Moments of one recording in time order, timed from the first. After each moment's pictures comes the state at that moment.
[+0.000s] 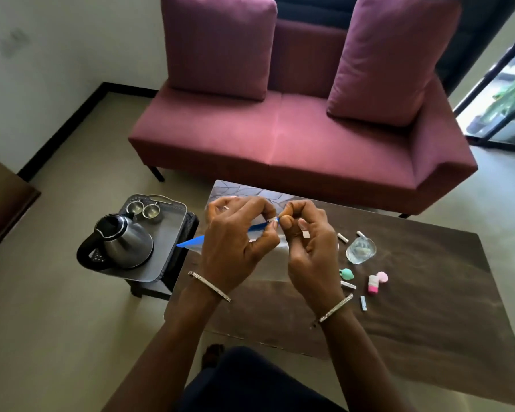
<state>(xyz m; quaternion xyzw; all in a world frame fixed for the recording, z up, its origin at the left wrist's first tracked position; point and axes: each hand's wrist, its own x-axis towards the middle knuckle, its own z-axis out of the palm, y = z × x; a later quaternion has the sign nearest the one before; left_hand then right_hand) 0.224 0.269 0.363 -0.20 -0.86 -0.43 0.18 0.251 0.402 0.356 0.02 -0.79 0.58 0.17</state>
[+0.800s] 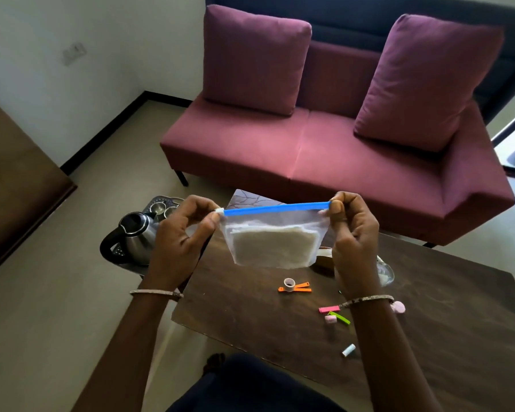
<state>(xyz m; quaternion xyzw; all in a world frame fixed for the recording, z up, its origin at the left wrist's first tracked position) 0.220 0.192 0.348 -0.08 -0.82 -0.55 0.15 0.205 0.449 0.352 0.02 -0.69 0.70 0.16</state>
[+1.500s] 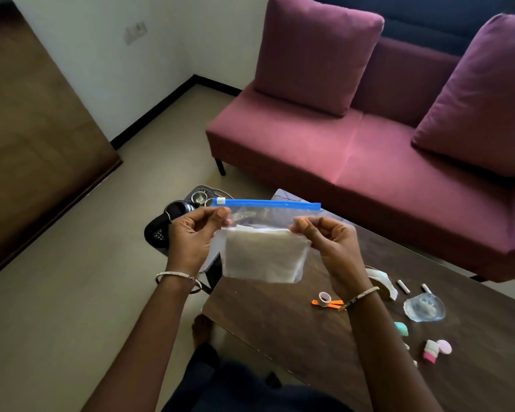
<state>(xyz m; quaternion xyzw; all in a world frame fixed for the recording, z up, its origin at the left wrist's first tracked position) 0.193 0.117 0.301 0.18 -0.64 -0.73 0.15 0.151 0.350 0.302 0.04 -0.66 0.74 -0.11</state>
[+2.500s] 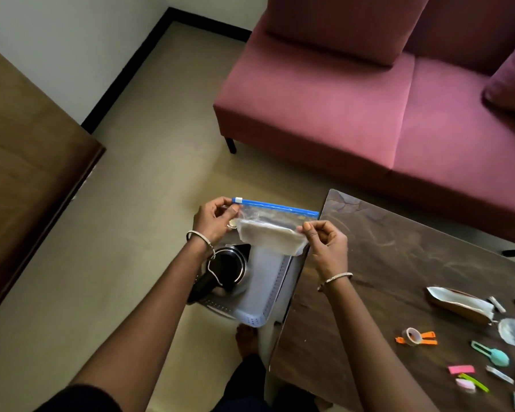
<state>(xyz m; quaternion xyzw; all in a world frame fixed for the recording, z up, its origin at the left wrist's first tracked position) -0.075 -0.126 0.134 0.24 -0.74 -0.62 -0.10 -0.047 0.108 0.120 -0.18 -0.73 0.66 -0.05</state>
